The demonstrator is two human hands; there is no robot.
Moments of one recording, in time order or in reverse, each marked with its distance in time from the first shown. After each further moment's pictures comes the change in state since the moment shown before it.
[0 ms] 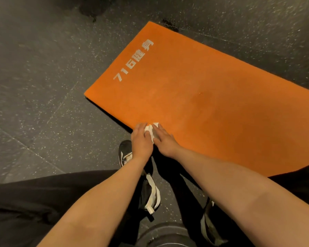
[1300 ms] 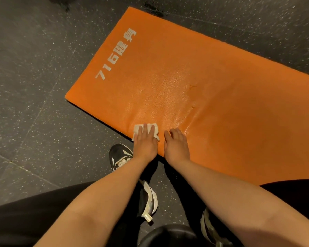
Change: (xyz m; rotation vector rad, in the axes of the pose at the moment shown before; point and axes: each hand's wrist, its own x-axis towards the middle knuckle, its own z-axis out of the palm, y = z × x) left_hand 0.026 -0.021 0.053 0.600 -0.391 0.203; right_hand -0.012 0.056 0.011 -0.346 0.370 0.170
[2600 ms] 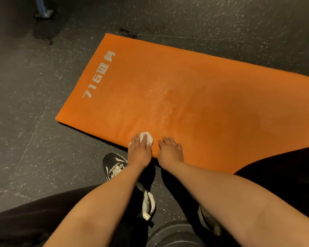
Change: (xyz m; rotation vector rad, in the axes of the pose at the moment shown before) left_hand -0.022 0.014 0.002 -0.003 -0.047 0.043; right_hand -0.043 0.001 -0.027 0.040 -0.129 0.151
